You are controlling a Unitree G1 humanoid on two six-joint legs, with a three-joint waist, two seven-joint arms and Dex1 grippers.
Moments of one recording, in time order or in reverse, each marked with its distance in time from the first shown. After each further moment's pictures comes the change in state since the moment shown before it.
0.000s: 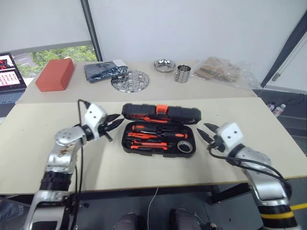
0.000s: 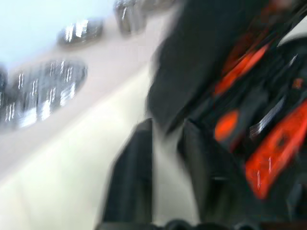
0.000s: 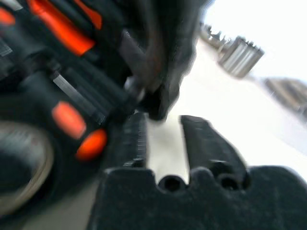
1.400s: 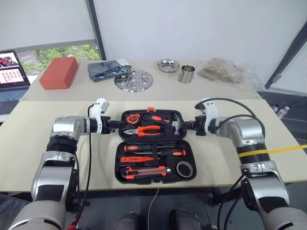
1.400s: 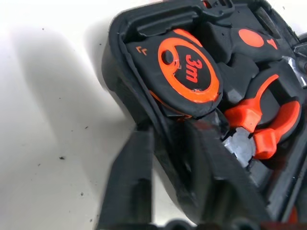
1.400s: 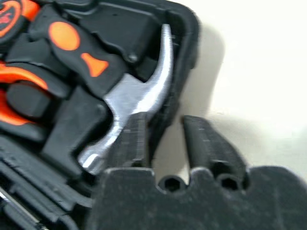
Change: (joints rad) left arm -0.476 -0.064 -0.145 0.567 0.041 0.528 -0.118; right arm -0.746 0.141 0.177 0.695 0.153 0.729 0.058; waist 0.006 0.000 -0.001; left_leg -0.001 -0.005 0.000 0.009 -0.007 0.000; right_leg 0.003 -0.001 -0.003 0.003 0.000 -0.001
